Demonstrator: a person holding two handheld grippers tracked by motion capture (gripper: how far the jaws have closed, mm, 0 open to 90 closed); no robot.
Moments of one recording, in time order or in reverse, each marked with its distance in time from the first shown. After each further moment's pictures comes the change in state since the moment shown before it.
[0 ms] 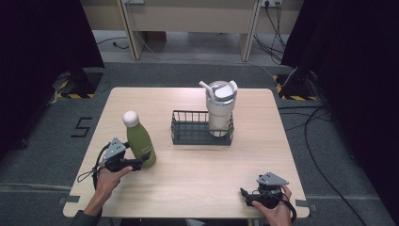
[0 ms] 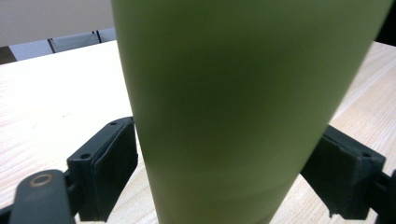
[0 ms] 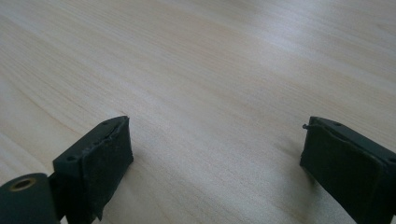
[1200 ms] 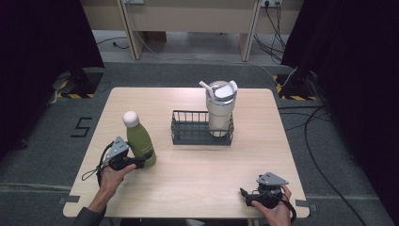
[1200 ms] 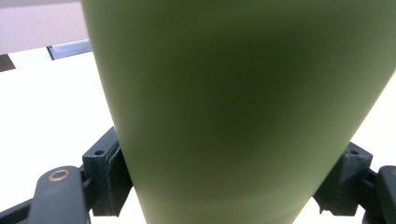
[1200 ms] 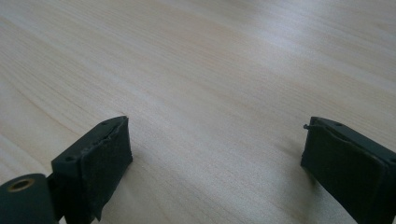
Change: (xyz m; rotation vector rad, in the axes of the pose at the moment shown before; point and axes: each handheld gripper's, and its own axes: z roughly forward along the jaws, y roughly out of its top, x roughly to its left) left arm -0.002 -0.001 0.010 -0.025 -0.003 0.022; right arm 0.001 0.000 0.000 0.001 -0.003 0.003
